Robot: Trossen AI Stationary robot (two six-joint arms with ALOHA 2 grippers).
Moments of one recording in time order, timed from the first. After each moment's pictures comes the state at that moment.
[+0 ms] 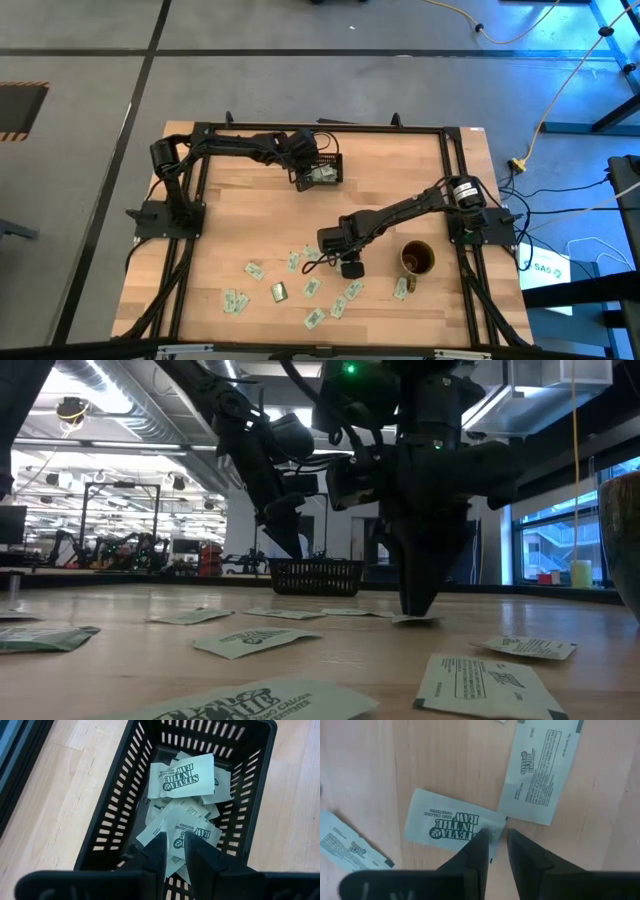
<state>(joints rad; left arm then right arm) 0.43 1.81 1.17 -0.37 -0.02 0.12 0.22 2.10 1.38 -0.74 -0.07 0.15</state>
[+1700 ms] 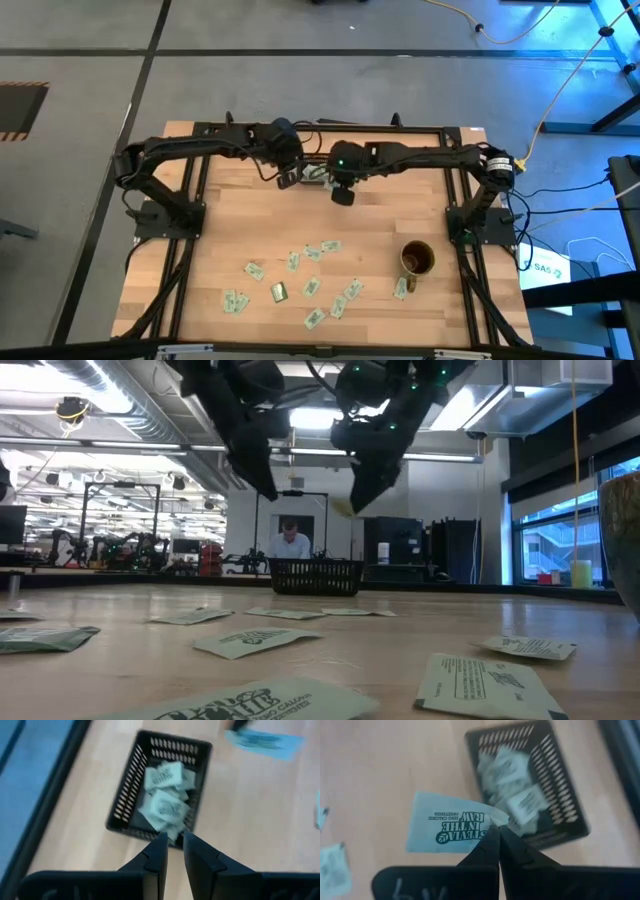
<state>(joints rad) 0.40 1.50 1.17 -0.63 0.00 0.12 -0.21 1.77 1.37 -0.60 0.10 -0.01</state>
